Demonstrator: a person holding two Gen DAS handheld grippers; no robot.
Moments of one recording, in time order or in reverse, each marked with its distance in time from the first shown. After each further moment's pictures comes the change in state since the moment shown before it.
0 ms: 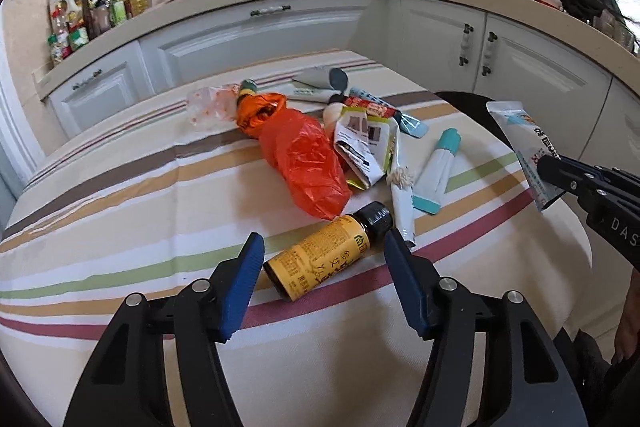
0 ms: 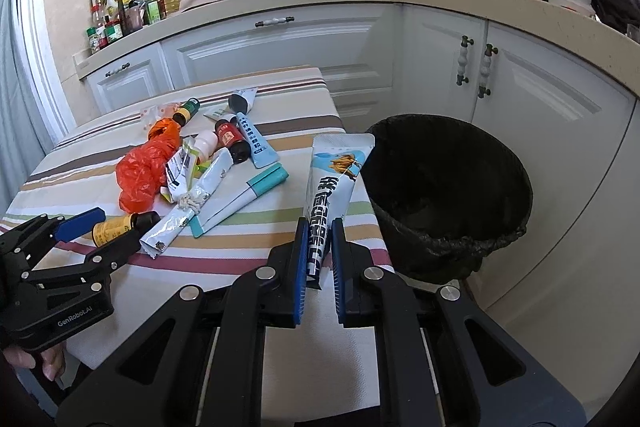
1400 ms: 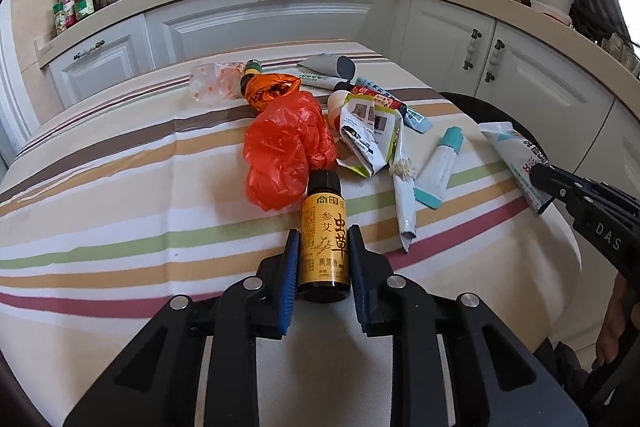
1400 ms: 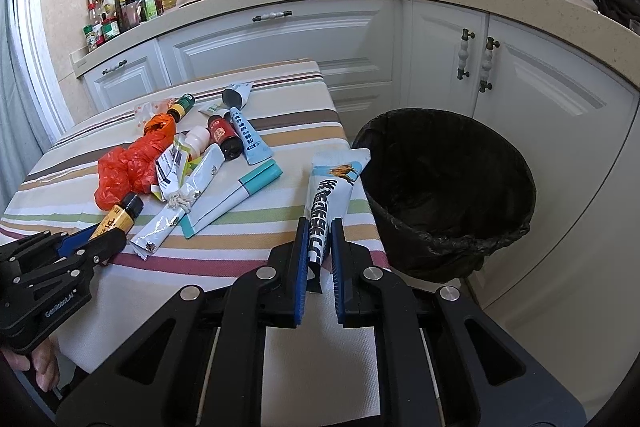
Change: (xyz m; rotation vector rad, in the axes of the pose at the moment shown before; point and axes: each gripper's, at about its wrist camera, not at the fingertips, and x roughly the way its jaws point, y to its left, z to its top) left arm -0.004 0.007 -0.008 -0.096 0.024 -0.032; right arm 0.010 -0.002 0.000 0.001 0.016 0.003
